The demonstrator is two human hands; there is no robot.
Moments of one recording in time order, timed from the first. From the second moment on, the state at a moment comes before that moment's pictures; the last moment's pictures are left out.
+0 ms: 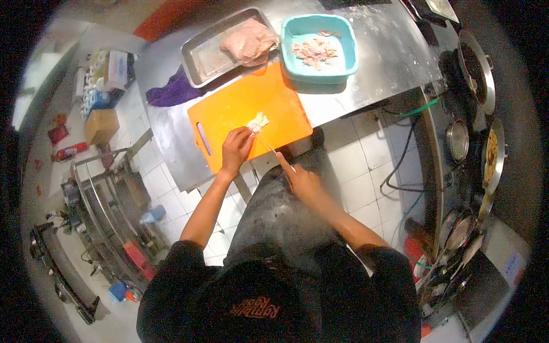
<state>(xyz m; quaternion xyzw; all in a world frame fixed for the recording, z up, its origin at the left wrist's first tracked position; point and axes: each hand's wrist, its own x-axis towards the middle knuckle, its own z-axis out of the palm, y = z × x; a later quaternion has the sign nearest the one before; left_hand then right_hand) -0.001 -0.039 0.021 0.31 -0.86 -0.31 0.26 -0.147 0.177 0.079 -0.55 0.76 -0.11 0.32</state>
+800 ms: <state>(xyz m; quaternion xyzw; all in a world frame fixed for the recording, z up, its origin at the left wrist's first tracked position) 0.023 -0.036 0.016 0.30 -0.86 -0.30 0.28 -0.097 0.100 0.013 -0.55 0.75 -0.25 0.25</state>
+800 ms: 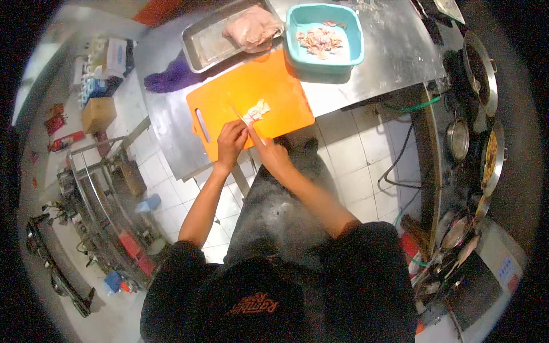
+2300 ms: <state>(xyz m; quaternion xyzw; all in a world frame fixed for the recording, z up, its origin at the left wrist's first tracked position) 0.050 -0.045 0.012 0.25 -0.86 -0.32 0.30 -0.074 0.129 0.035 -0.56 0.78 -0.12 0.27</state>
